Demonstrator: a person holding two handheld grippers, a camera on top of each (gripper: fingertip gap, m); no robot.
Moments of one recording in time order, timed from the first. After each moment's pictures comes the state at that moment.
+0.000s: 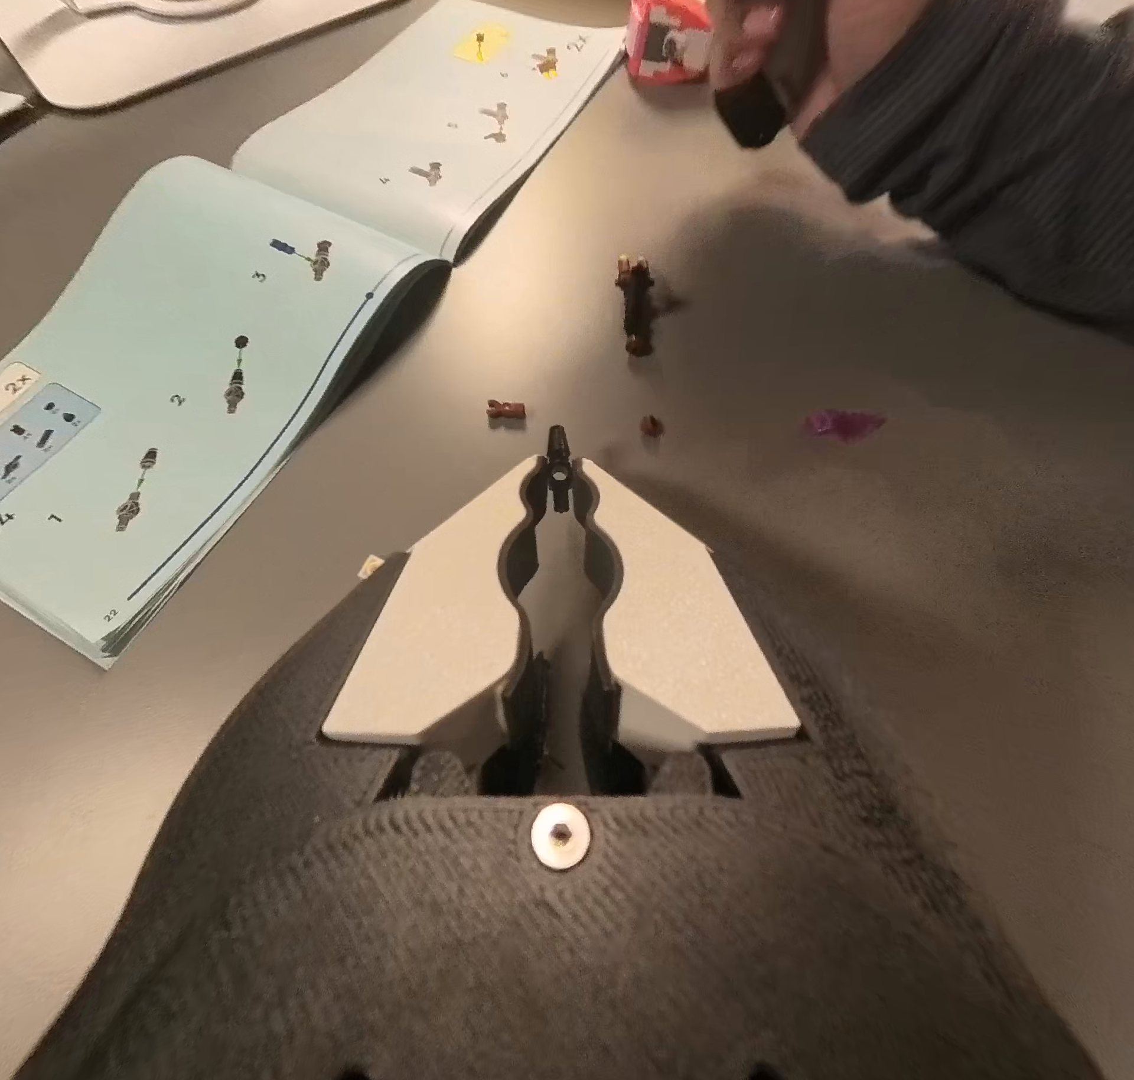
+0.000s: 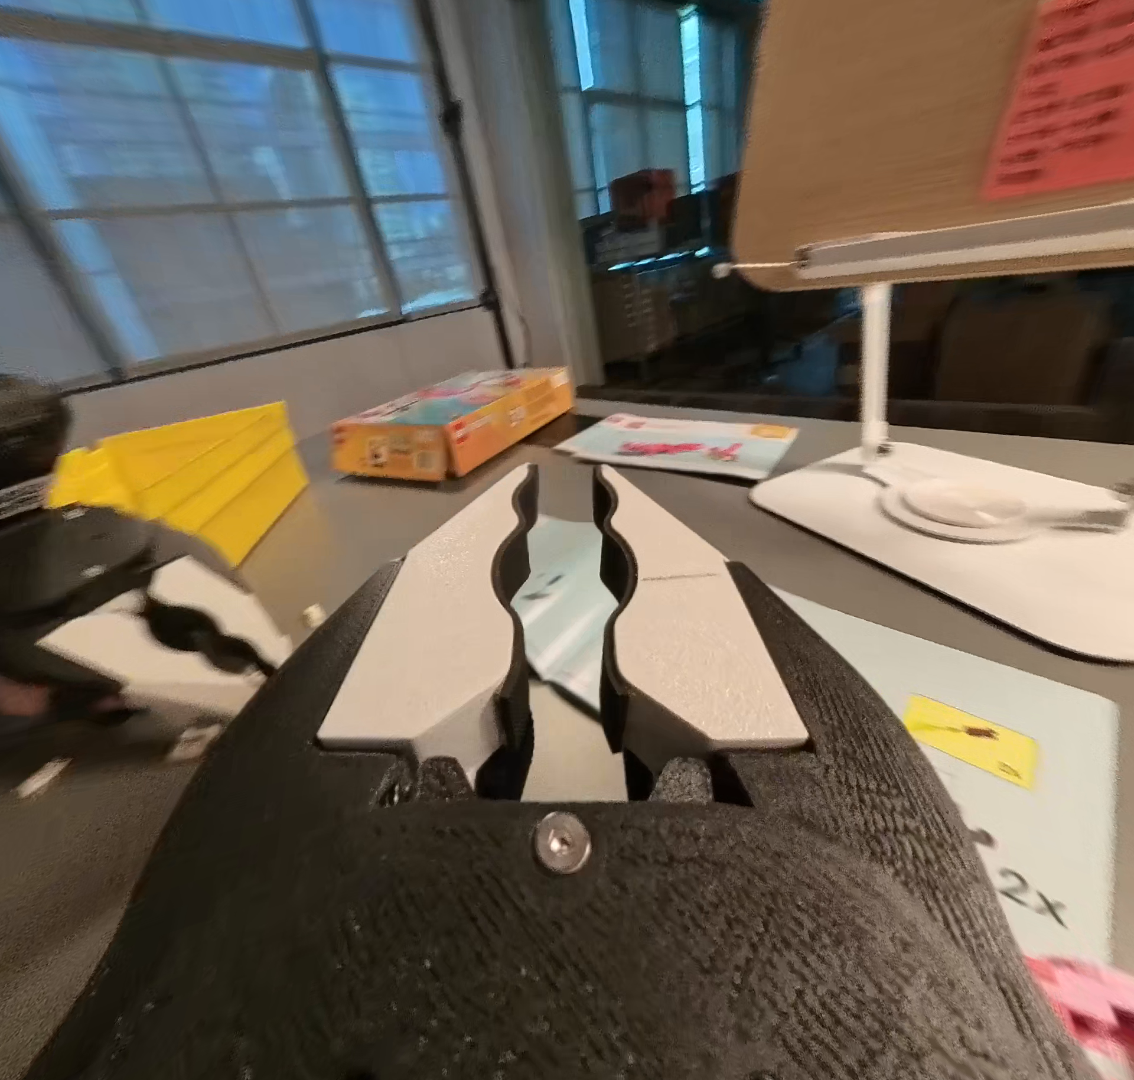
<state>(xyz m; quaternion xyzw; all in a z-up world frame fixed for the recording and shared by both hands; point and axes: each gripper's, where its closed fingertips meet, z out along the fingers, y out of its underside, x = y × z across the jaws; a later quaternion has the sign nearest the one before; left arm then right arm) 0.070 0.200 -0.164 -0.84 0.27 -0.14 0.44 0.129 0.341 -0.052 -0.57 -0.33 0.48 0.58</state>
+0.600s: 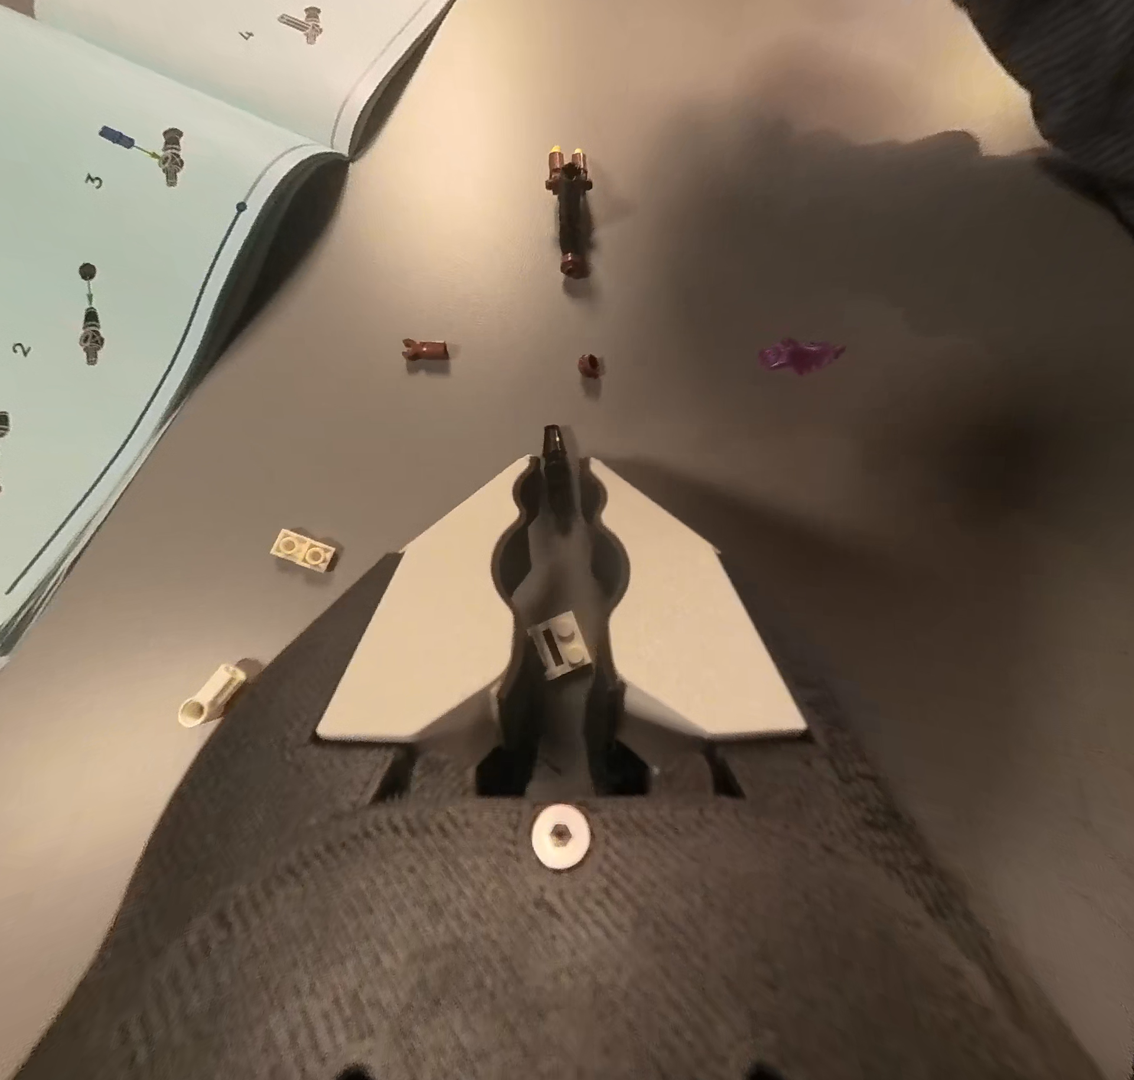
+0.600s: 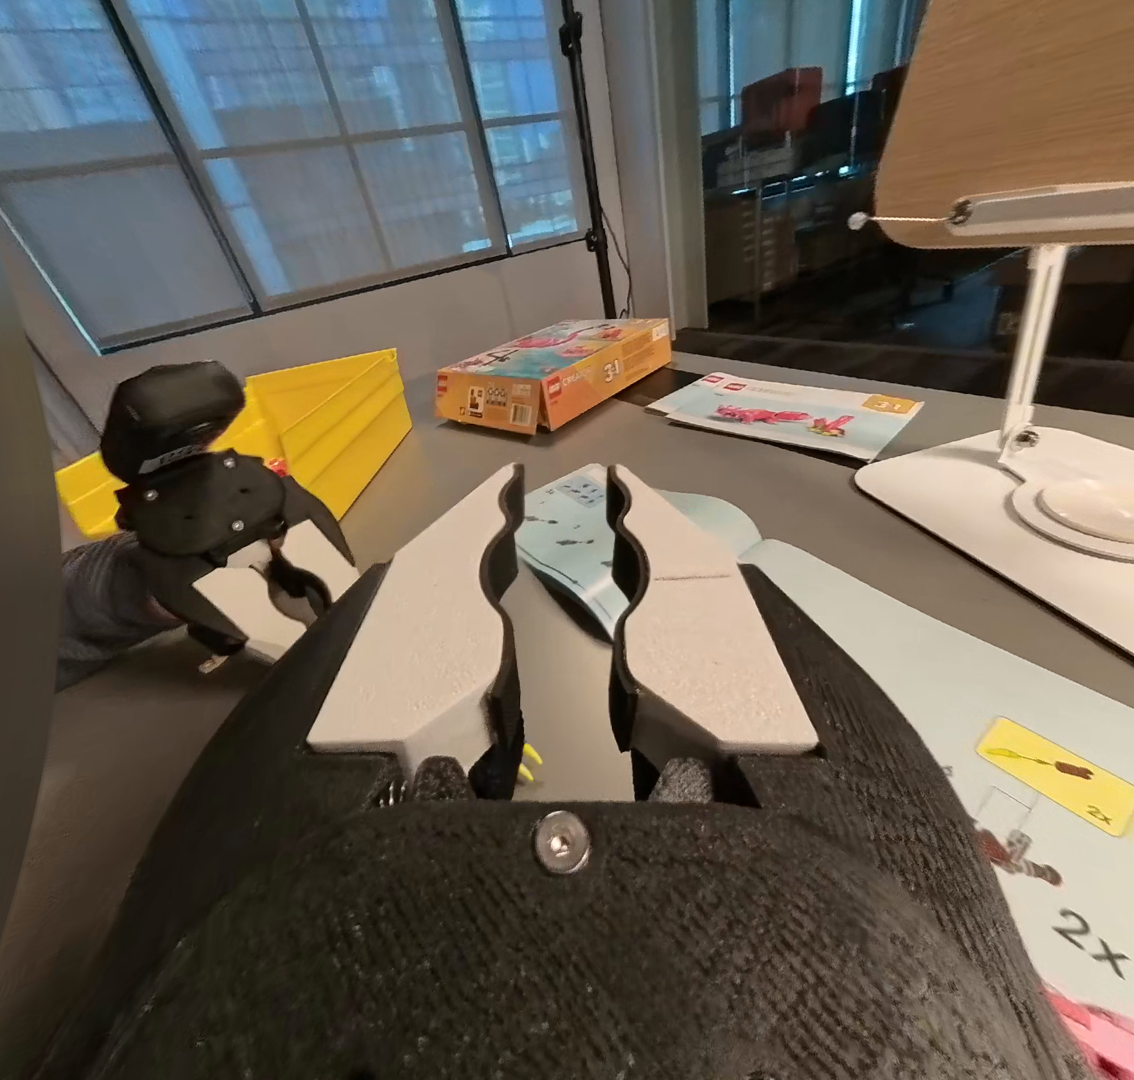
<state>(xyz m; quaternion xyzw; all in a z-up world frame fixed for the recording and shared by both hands) 0.082 0.180 -0.182 -0.88 0.30 -0.14 0.35 0.130 0.309 -0.045 -0.56 -0.41 0.53 0.50</state>
